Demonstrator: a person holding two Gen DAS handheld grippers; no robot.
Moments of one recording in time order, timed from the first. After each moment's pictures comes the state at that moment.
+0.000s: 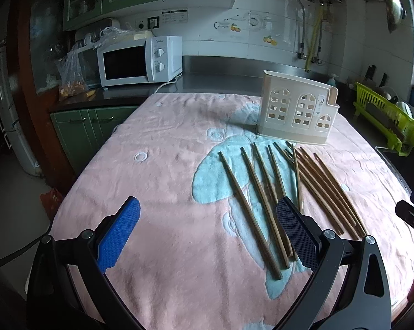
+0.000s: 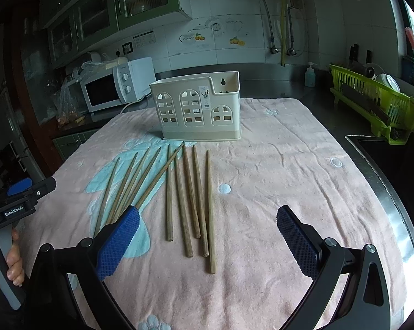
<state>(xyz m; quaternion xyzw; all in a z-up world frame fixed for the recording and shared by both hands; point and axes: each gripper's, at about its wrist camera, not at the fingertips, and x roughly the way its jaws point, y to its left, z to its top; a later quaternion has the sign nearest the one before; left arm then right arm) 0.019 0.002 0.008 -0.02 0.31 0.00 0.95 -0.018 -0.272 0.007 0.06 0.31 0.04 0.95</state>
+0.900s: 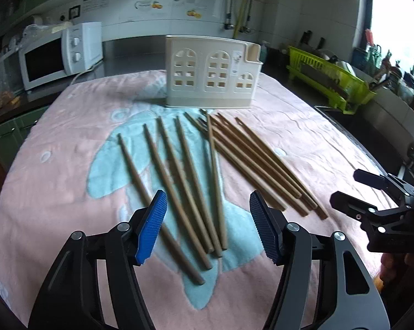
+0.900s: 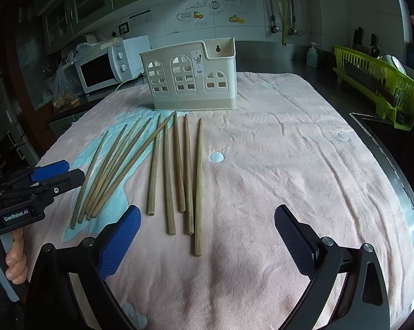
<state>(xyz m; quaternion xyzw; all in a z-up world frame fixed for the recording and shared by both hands) 0.042 -0.076 -0.028 0.01 0.36 -0.21 0.91 -0.006 -0.282 -0.034 0.06 0.36 0.05 0.93</state>
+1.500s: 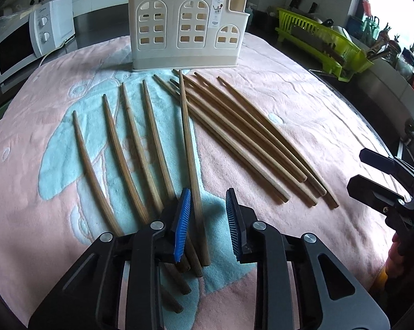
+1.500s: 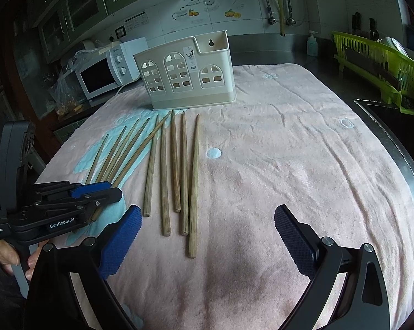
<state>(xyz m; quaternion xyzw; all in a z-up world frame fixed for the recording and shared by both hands) 0.079 -0.109 -0.068 0.05 0.44 -0.23 0.87 -0.001 -0.296 -0.041 0.09 0.37 0.06 0.92</state>
